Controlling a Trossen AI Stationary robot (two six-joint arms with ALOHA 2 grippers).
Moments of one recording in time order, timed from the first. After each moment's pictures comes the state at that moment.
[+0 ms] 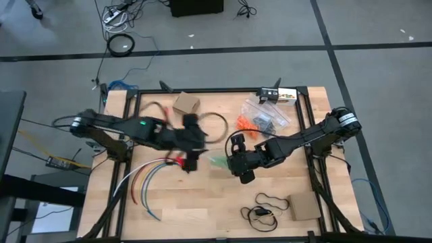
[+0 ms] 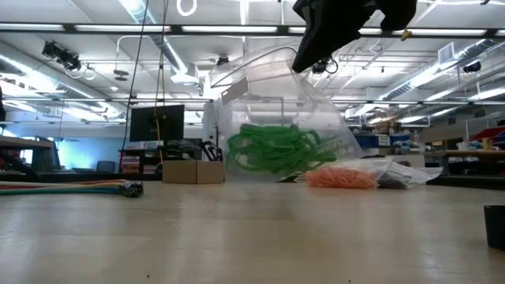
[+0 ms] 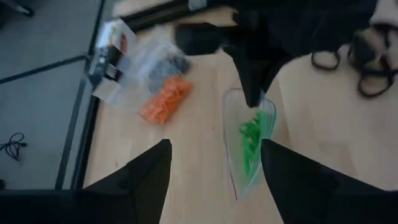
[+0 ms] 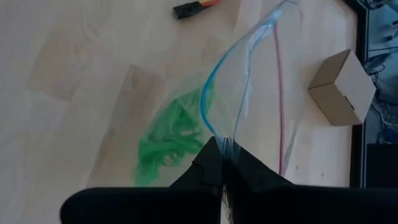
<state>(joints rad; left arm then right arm) -0.24 1.50 1.62 -0.90 -0.41 0.04 0.33 1.64 1.32 -0.66 0.45 -0.18</state>
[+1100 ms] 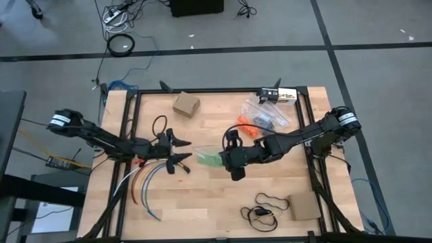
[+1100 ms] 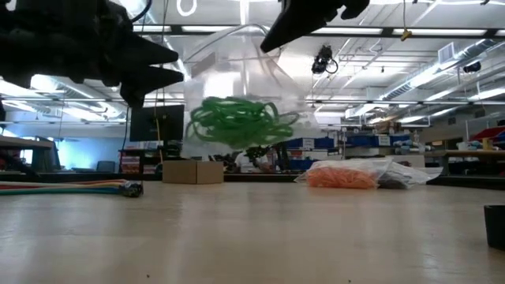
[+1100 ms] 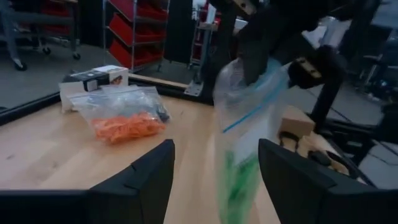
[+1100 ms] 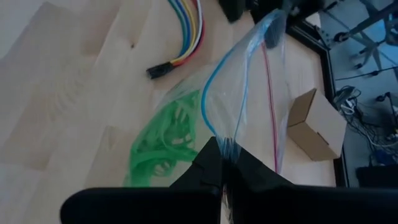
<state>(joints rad) -0.22 1.16 0.16 1.00 -0.35 -0.21 0.29 1.64 1.32 -0.45 0.45 -0.24</state>
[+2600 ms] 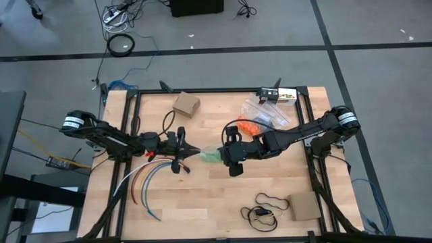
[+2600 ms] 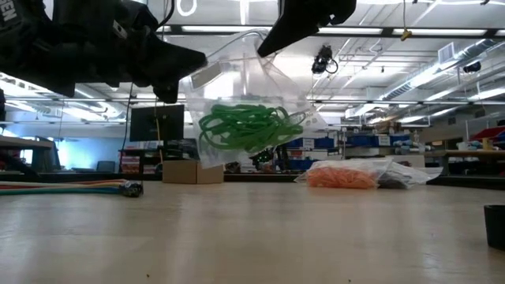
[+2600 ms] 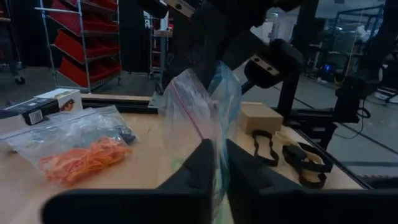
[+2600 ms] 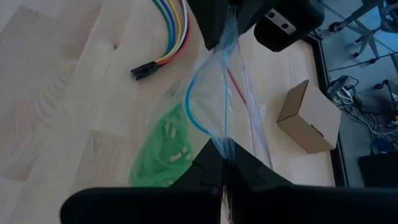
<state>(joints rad) -0.07 1.38 0.24 1.19 0.00 -0.09 0.25 1.64 1.32 -0.44 0.44 -0.21</state>
